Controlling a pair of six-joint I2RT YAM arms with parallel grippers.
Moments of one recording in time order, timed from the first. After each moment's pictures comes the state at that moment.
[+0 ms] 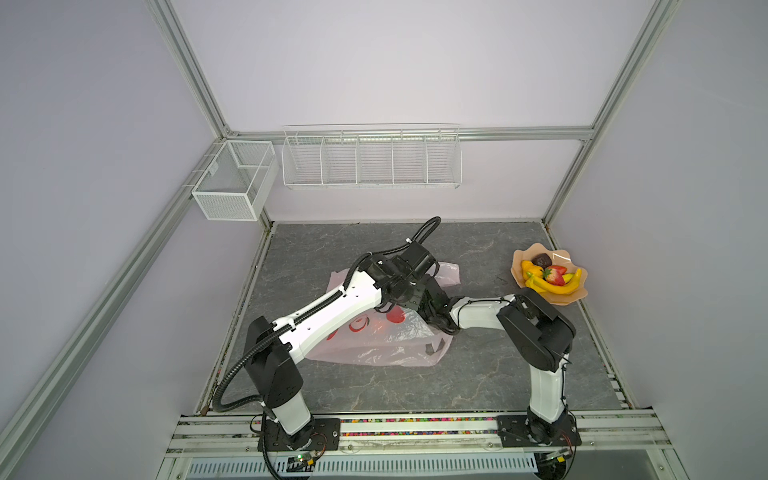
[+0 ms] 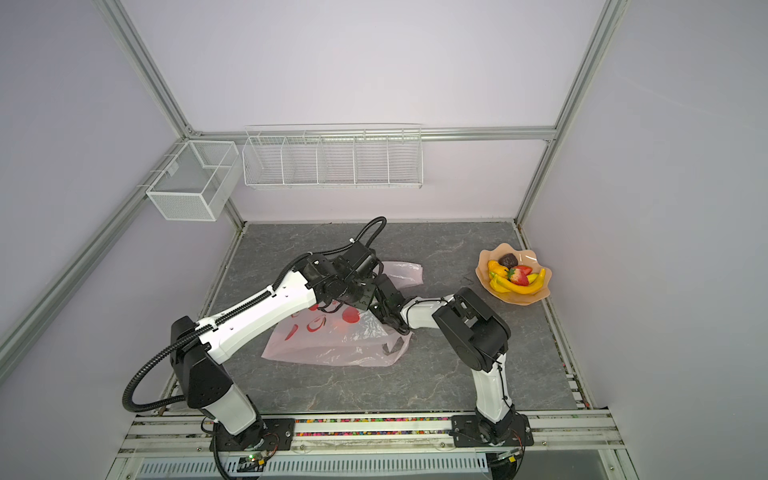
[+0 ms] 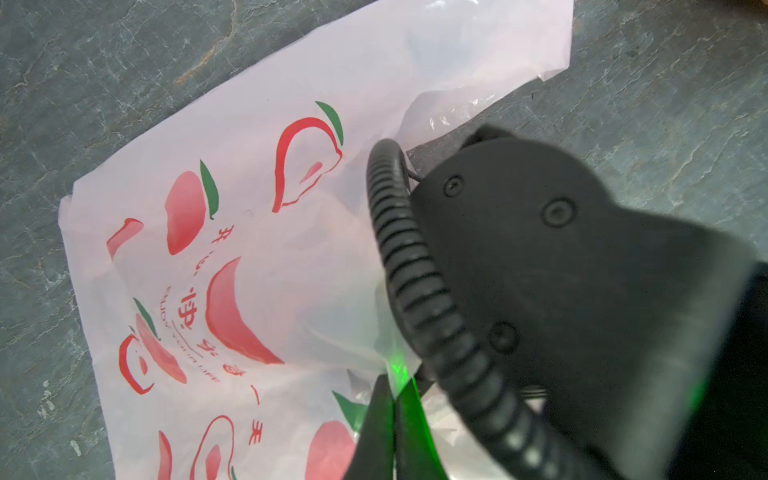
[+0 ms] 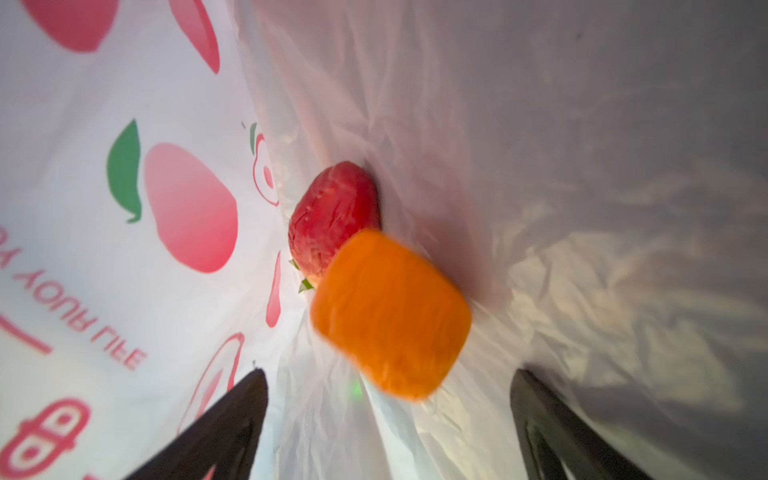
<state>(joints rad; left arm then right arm) -0.92 1.69 1.61 -1.05 -0.18 -0.40 0.75 1.95 1.04 0.15 -0.67 1.23</state>
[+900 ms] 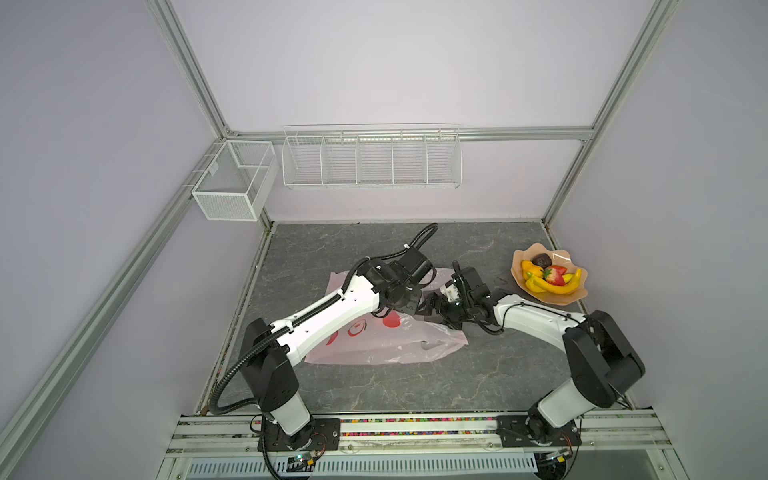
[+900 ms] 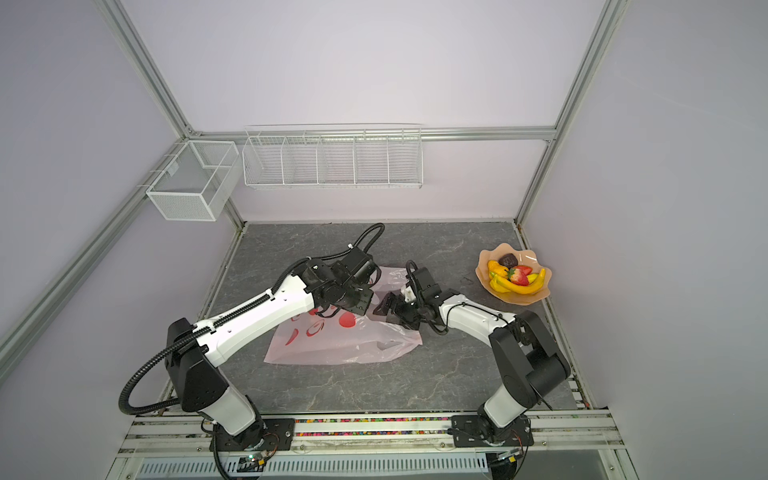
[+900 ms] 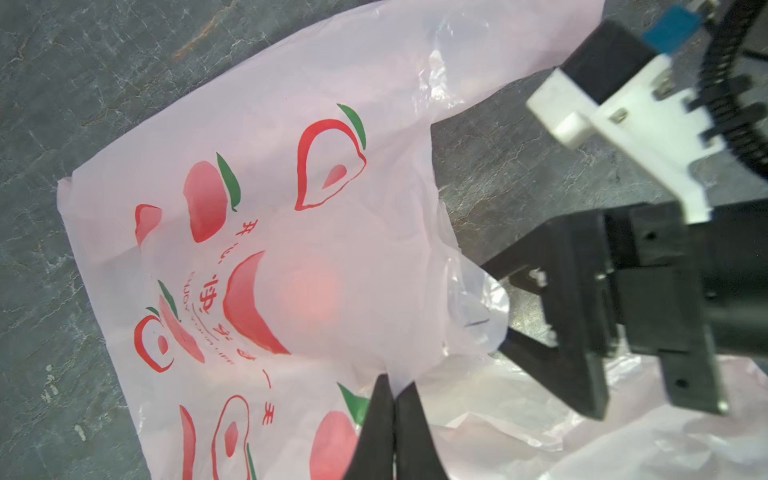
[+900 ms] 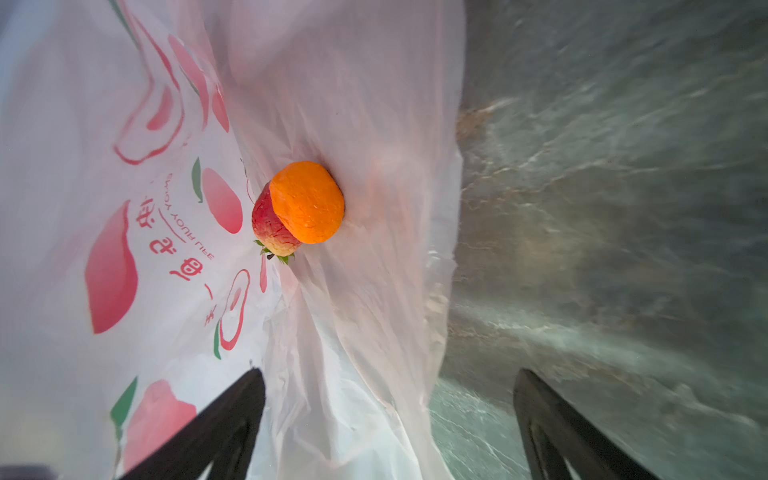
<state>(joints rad) -0.92 1.66 1.55 -1.04 -0.19 -0.40 0.54 1.57 0.90 -0.32 -0.57 0.99</state>
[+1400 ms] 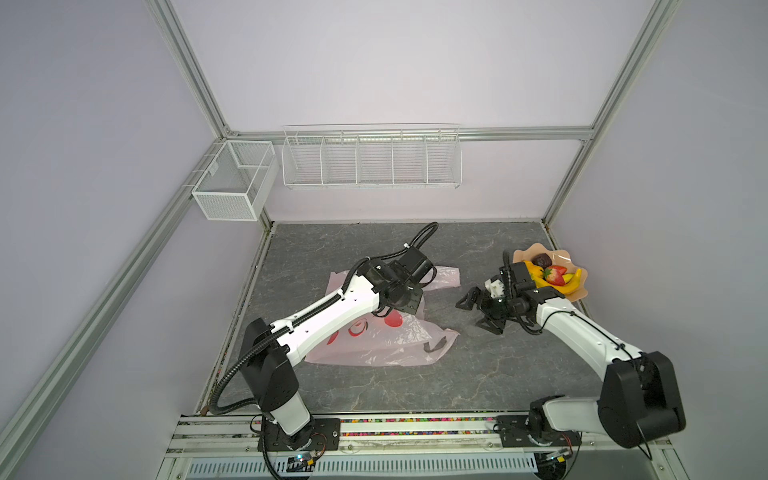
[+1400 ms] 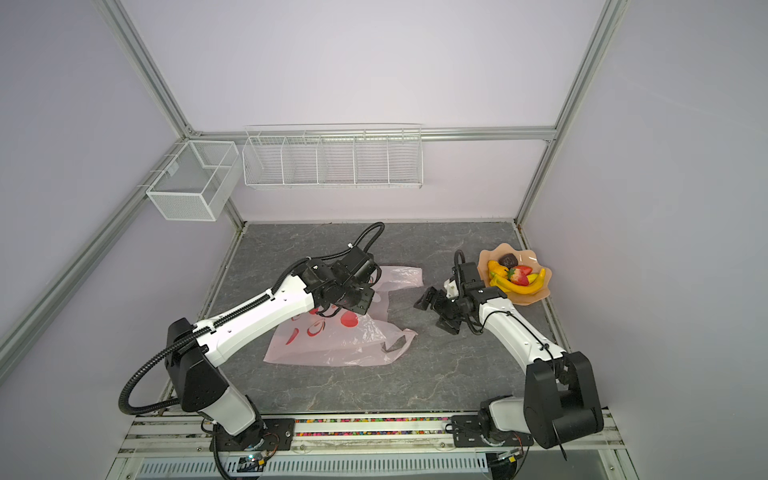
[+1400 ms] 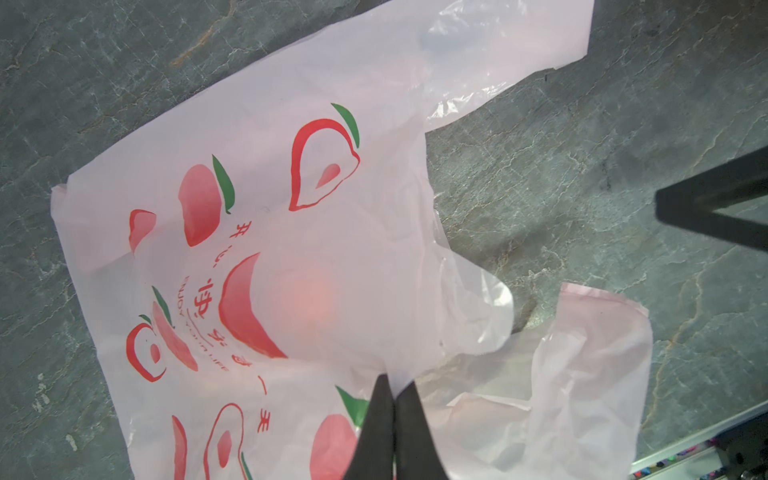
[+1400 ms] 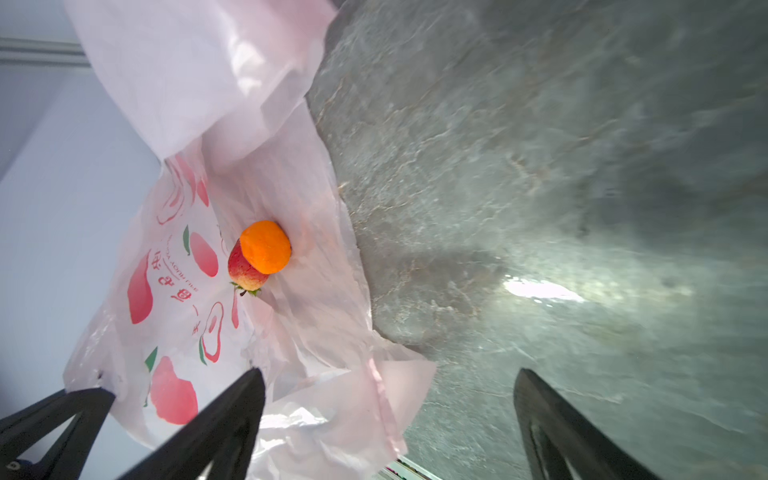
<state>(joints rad) -0.92 1.66 1.55 -1.02 -0.18 -0.40 0.21 1.33 0.88 -0.68 -0.51 0.75</state>
